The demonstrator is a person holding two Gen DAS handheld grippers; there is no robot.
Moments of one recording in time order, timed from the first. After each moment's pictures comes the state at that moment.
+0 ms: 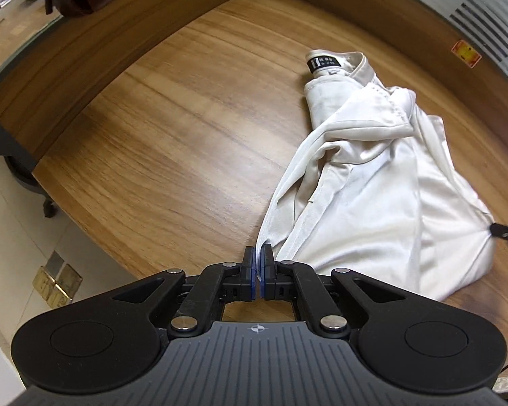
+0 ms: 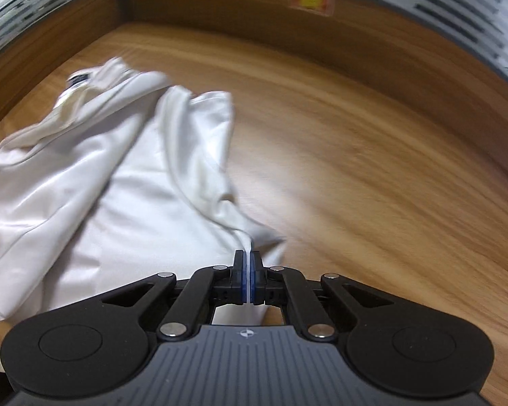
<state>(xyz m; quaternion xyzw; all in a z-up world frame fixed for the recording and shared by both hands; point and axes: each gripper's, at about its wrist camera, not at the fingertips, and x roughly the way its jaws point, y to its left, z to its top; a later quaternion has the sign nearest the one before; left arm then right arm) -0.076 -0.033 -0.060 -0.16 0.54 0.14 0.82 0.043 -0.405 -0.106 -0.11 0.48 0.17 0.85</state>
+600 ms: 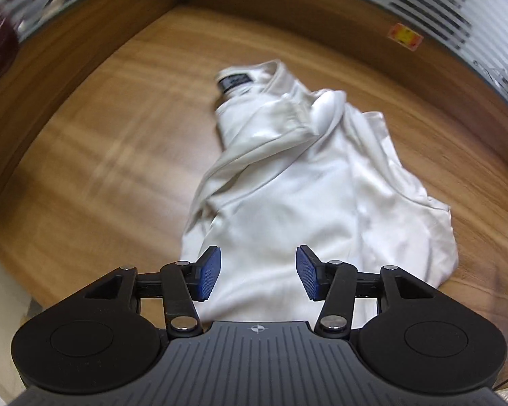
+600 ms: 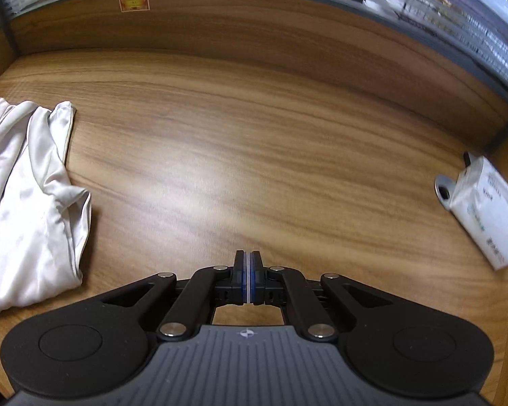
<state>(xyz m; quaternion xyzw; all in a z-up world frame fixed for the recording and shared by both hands) -0.013 -0.074 -0.056 -0.11 0.52 0.05 0.85 0.025 -0.559 -0.095 -0.05 0.52 0.05 0.85</state>
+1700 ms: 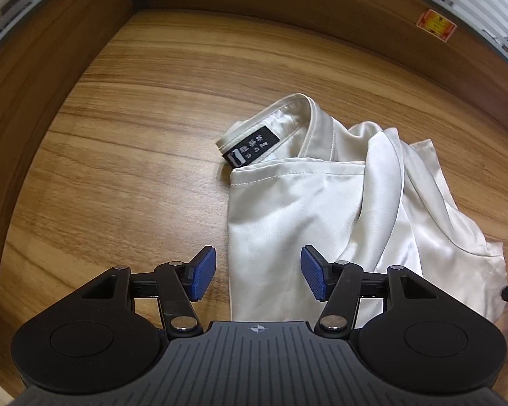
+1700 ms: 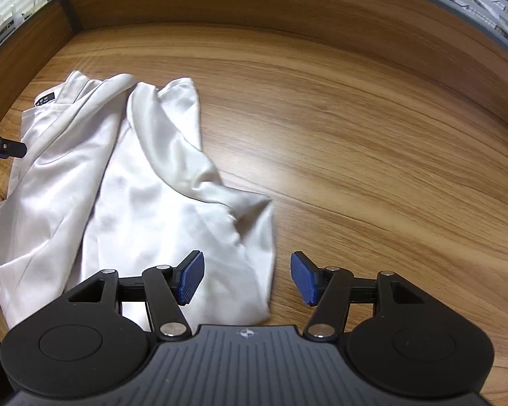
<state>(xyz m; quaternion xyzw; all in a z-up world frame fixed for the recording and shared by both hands) 0.120 -0.007 -0.100 -0.06 0.56 -0.02 0.82 0.031 -0.389 -0.109 -0.03 0.55 0.12 0.83</state>
